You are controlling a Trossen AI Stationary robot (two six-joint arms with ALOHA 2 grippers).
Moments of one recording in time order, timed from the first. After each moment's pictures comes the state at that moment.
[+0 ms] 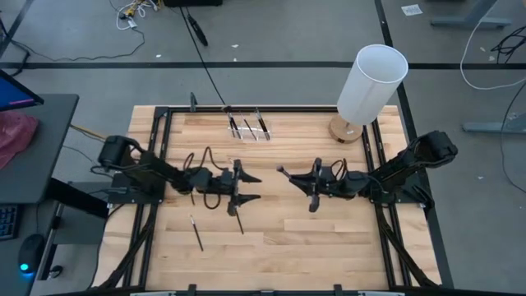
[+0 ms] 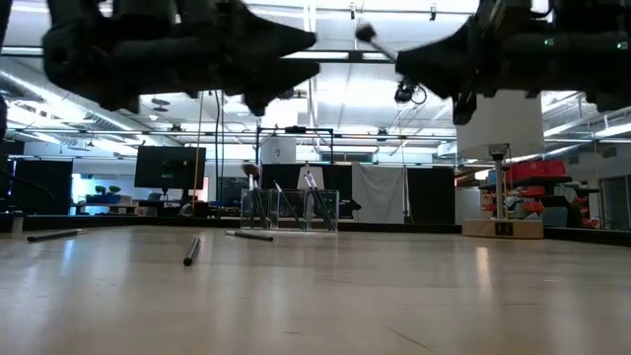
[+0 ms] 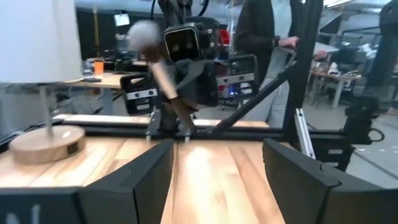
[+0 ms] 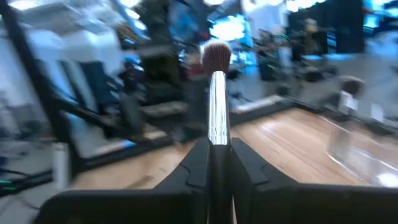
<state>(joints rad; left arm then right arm) -0.14 1.68 0.50 1.31 -0.08 -0.08 0.29 1.47 0.30 1.30 0.43 0.19</state>
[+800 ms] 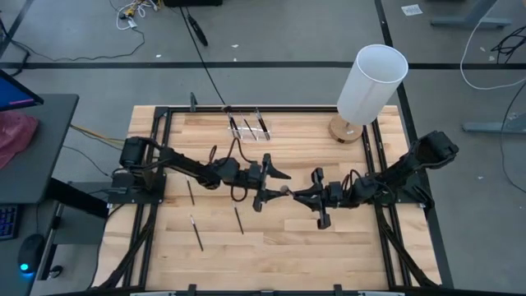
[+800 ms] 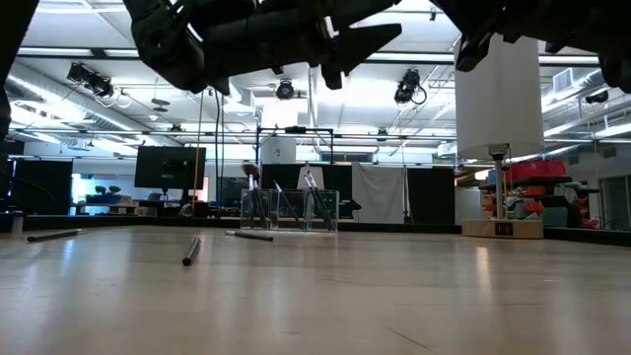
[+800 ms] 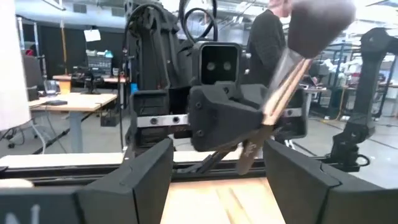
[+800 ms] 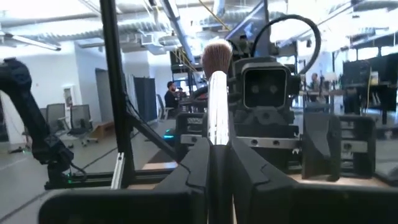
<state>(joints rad) -0.07 1.85 0.89 1.17 0.11 -0.09 0.45 1.47 0.36 1.41 0.39 -0.05</state>
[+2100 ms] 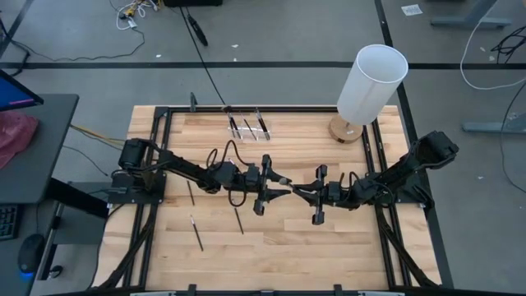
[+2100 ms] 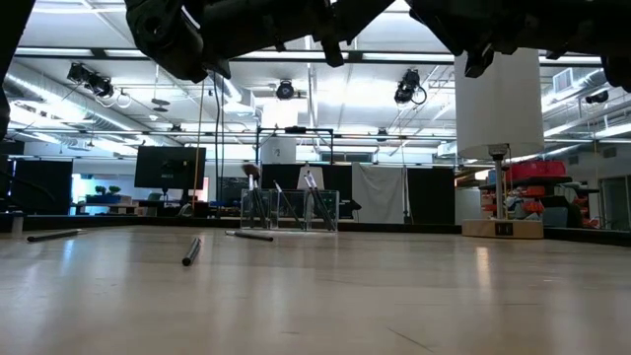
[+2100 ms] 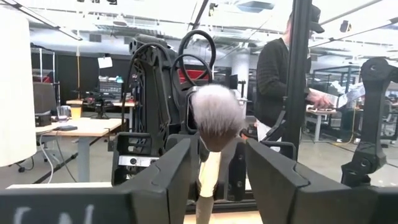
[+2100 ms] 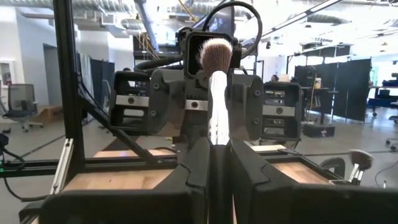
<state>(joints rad) -0.12 1.85 0.92 1.24 0.01 -0.07 0.46 1.47 0.36 1.37 0.56 -0.15</state>
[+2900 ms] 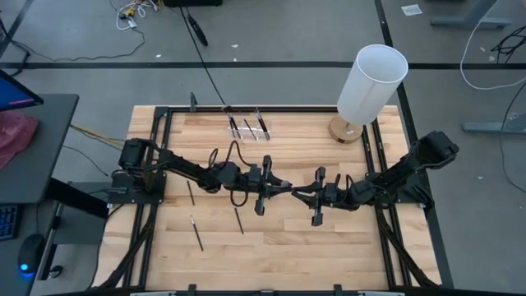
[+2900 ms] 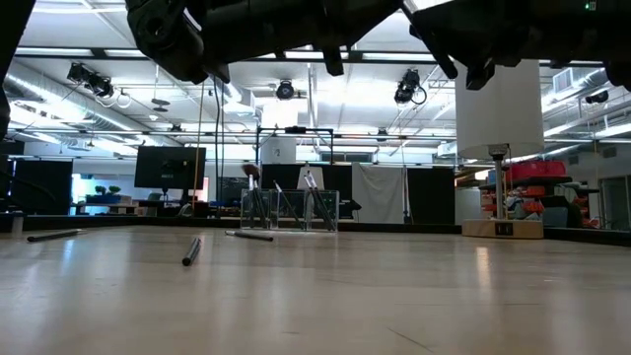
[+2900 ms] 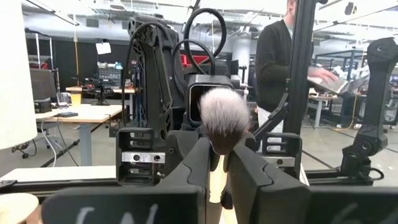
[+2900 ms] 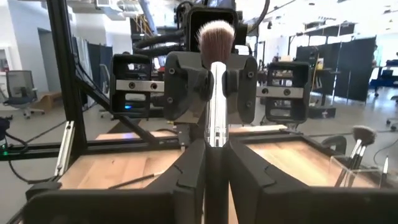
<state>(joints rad) -0.12 1.85 0.92 1.18 0.03 -0.07 0.46 1.47 0.36 1.26 0.58 -0.07</state>
